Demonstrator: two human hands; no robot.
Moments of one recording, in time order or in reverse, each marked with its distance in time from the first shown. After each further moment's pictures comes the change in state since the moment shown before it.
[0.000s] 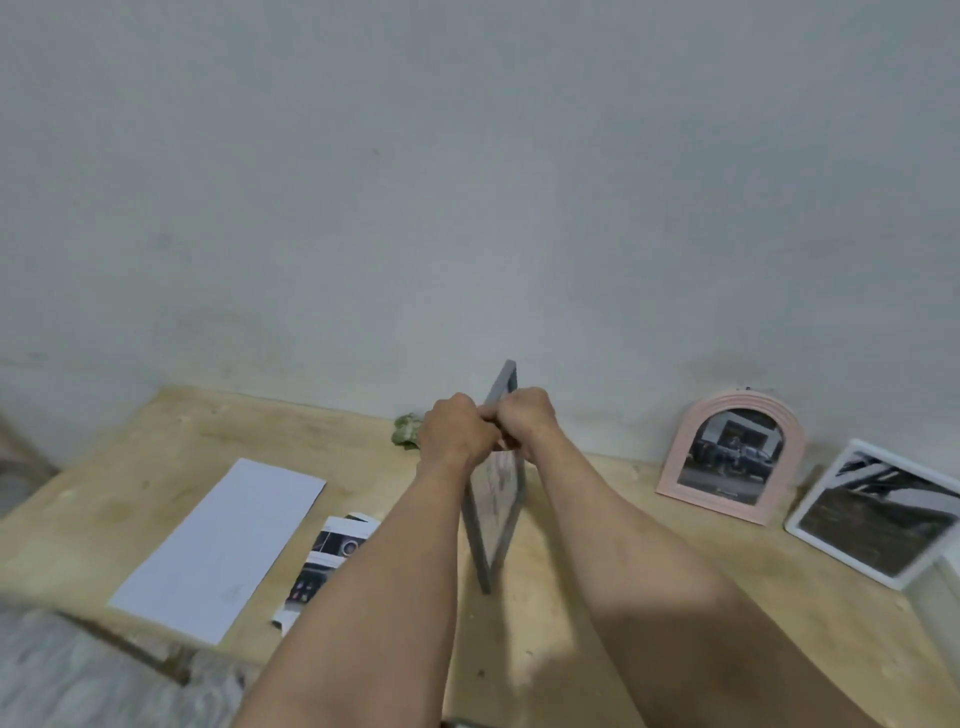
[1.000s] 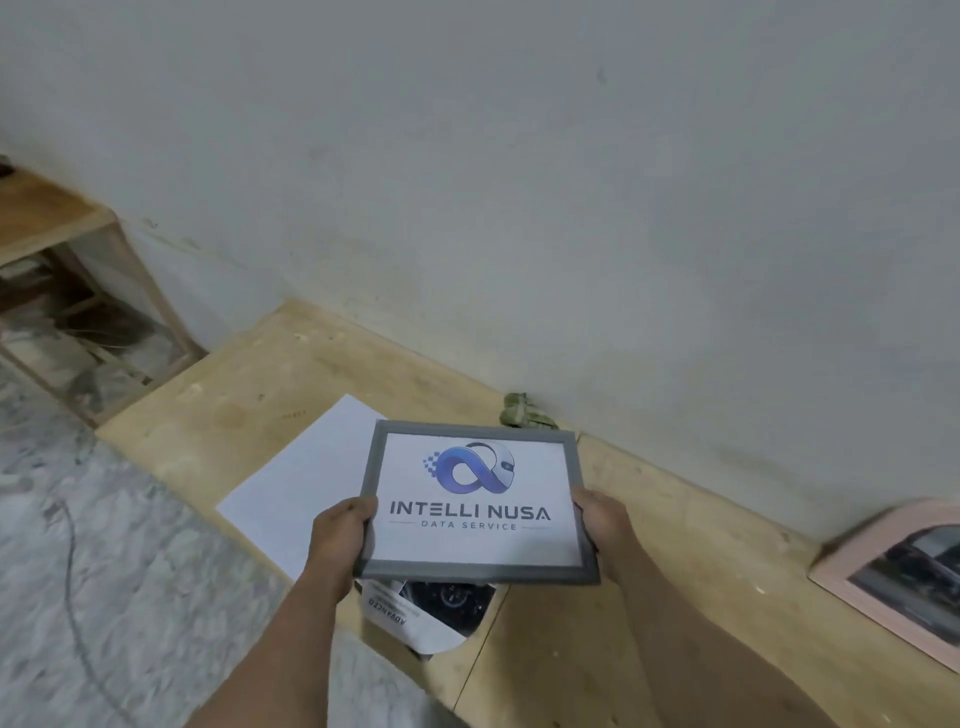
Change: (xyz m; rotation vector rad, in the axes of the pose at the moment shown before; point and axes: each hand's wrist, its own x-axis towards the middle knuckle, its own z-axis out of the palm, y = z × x) left_hand -0.014 -0.290 -0.012 -0.940 0.197 -0.856; right_hand 0.075 0.121 0.098 -0.060 -0.145 0.181
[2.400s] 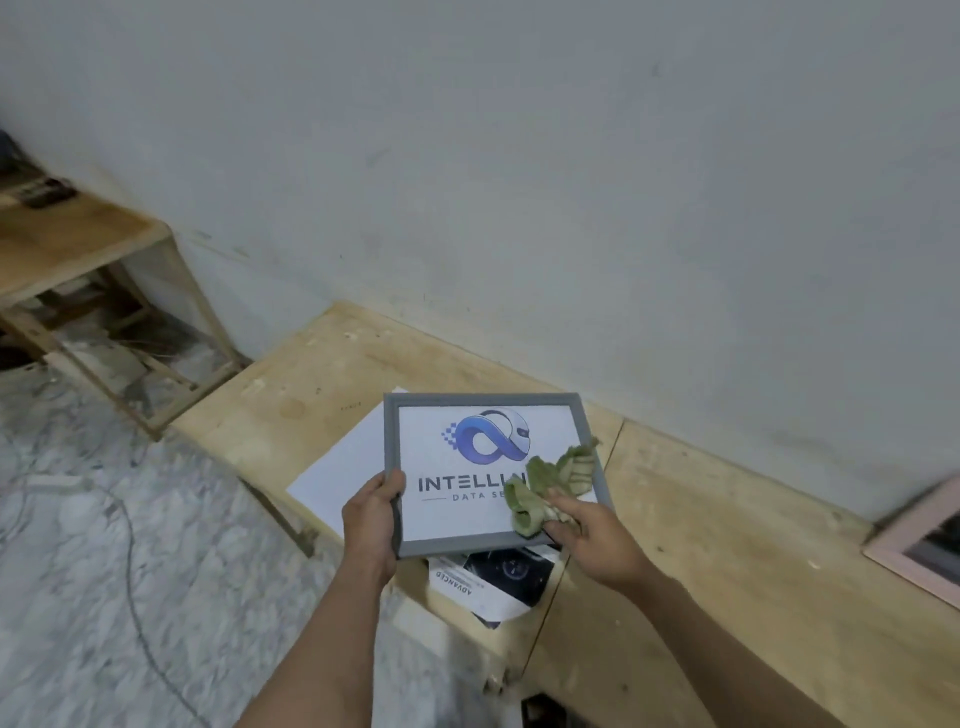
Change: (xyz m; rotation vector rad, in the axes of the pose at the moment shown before) left_hand -0.029 -0.001 -0.051 -0.319 -0.037 0.106; right_hand -0.095 0.015 0.051 -0.523 -0.424 -0.617
